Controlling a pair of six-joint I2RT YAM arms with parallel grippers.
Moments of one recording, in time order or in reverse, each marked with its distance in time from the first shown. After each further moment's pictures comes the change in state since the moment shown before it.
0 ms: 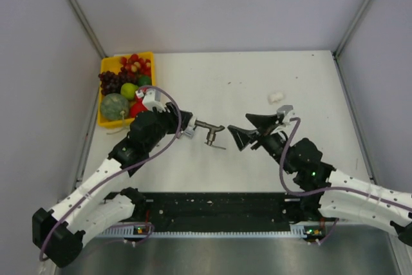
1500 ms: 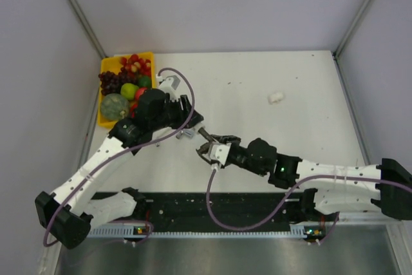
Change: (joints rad) left arm 0.003 0.235 0.385 -0.425 0.306 0.079; right arm 0.180 0.362 0.162 -0.225 -0.236 -1.102
